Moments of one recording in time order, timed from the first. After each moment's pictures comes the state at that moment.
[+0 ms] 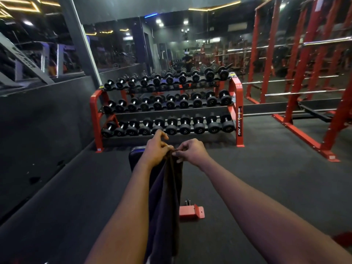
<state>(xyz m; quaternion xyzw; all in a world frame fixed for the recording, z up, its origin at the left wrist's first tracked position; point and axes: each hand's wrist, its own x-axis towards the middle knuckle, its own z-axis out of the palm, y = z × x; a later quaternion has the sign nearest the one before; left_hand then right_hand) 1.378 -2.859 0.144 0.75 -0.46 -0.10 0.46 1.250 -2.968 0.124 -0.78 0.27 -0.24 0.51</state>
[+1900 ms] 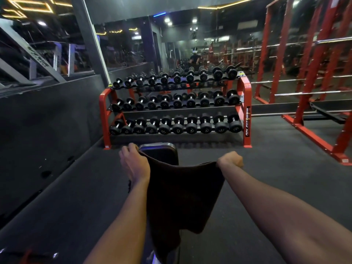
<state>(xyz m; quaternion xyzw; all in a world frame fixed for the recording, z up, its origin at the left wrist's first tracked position) 1.397 -2.808 0.099 0.86 -0.17 0.28 0.39 1.215 -3.016 0.083 -0.60 0.70 -0.21 0.32</state>
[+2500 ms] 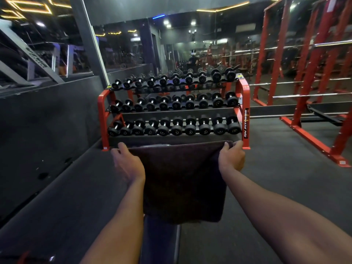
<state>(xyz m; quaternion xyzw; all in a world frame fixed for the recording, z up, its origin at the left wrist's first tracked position) 1.401 -2.798 0.106 0.84 -0.12 0.31 0.42 1.209 -3.004 0.094 -0.58 0.58 -0.48 0.32</state>
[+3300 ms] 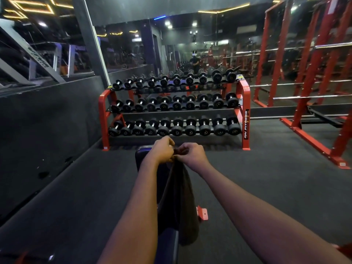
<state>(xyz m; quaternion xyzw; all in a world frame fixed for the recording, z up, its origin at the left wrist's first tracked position) 1.364 -2.850 0.161 0.83 -0.38 -0.15 0.38 1.262 -2.947 0.111 -0.82 0.26 -0.31 0.40</state>
